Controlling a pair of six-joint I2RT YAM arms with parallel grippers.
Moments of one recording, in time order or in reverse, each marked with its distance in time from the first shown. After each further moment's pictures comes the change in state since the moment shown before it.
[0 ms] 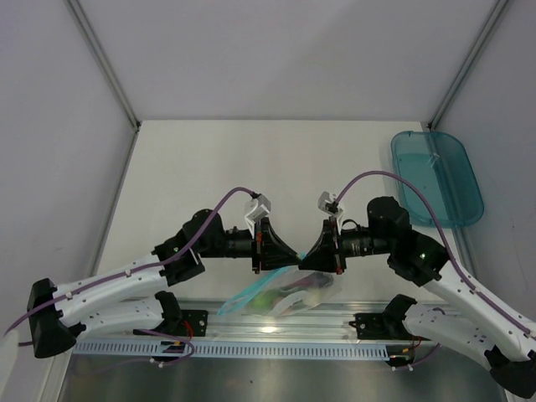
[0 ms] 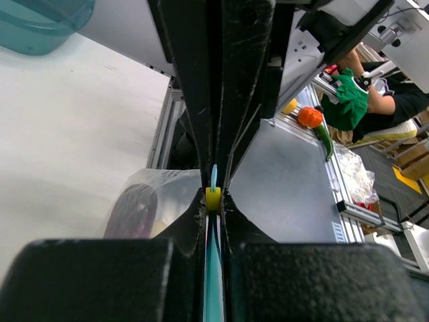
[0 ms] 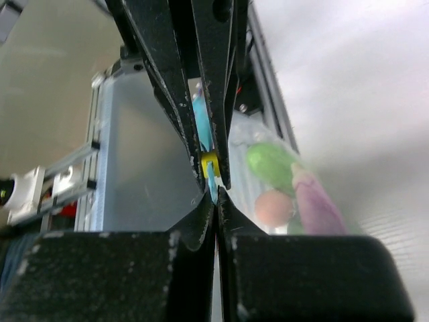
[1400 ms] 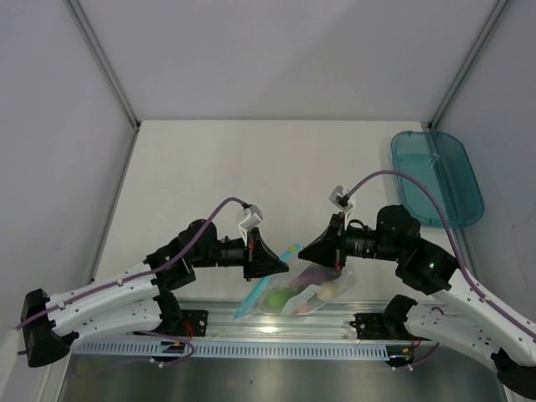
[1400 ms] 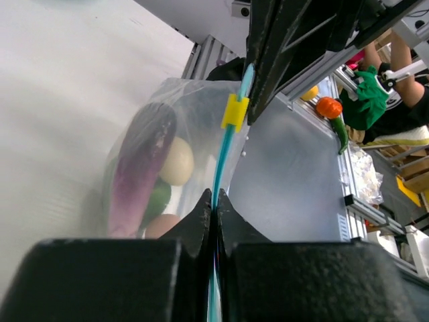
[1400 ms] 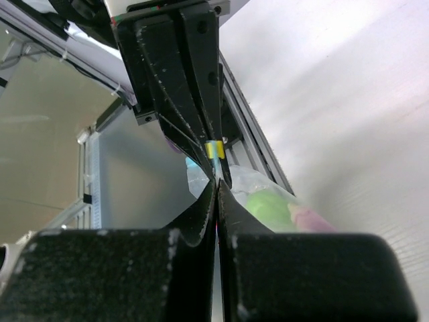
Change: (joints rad) left arm 0.014 -0.110 -0.113 -0.098 -0.062 -0.035; right arm 0.077 -0.107 -0.050 0.100 0.304 0.193
